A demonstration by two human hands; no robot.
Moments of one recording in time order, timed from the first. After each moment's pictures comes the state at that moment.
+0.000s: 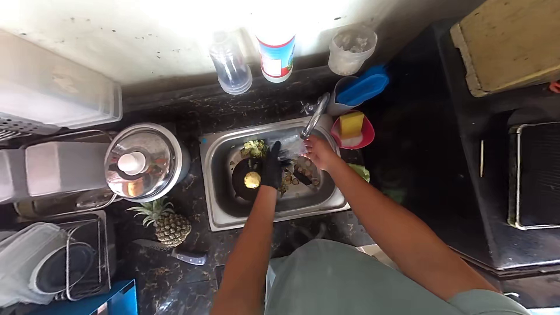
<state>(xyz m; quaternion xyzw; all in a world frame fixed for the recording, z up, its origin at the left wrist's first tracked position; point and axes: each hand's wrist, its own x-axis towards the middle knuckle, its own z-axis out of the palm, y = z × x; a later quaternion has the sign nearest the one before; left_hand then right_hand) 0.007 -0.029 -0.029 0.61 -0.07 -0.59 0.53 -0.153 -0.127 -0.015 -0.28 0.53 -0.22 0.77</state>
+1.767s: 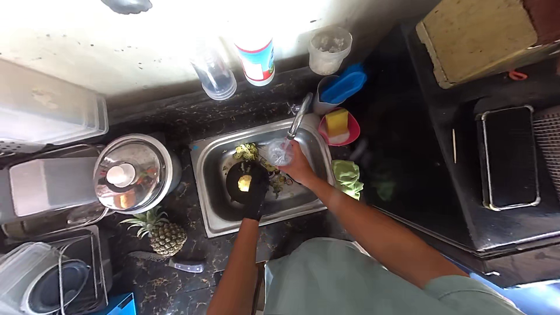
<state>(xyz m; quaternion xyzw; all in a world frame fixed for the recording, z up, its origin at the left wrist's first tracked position) 0.025 0.045 -0.002 0.72 -0.29 -0.47 0.43 -0.131 -0.072 -0.006 -0.60 0.55 -0.20 0.55</state>
